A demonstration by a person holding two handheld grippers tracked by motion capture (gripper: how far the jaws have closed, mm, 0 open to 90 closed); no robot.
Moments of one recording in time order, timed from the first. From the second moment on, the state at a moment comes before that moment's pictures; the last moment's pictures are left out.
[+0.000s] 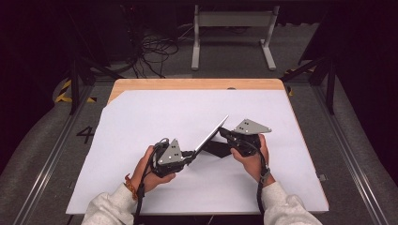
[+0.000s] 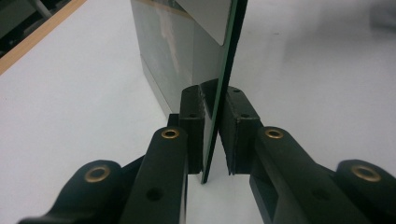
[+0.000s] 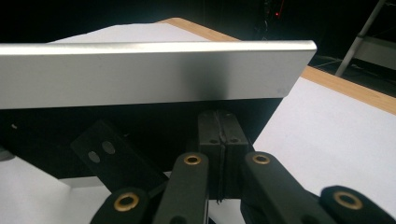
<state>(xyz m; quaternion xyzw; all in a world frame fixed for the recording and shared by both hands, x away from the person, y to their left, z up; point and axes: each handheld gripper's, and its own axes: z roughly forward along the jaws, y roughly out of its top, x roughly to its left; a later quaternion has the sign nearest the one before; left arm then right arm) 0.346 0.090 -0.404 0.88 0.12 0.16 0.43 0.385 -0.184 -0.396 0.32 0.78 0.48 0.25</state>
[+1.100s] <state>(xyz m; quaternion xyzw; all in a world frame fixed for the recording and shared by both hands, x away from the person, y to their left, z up) 0.344 0.075 -0.406 0.88 0.11 0.15 0.44 0.383 -0.171 -0.401 0.30 0.79 0.47 0.25</state>
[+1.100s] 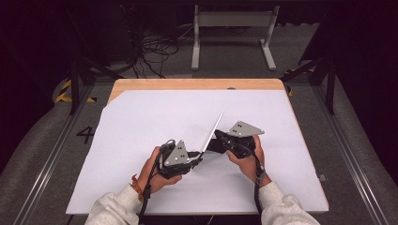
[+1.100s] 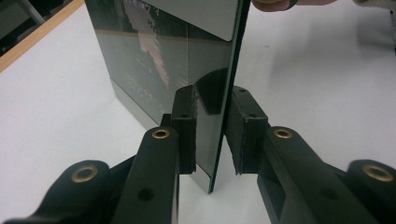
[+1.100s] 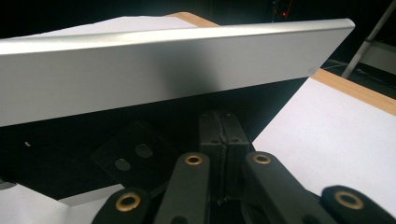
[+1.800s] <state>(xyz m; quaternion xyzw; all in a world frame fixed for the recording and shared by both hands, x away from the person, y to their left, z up) 0.344 0.072 -0.406 0.88 0.11 0.15 0.45 0.383 -0.171 -0.402 0.31 0.78 0.48 0.26</state>
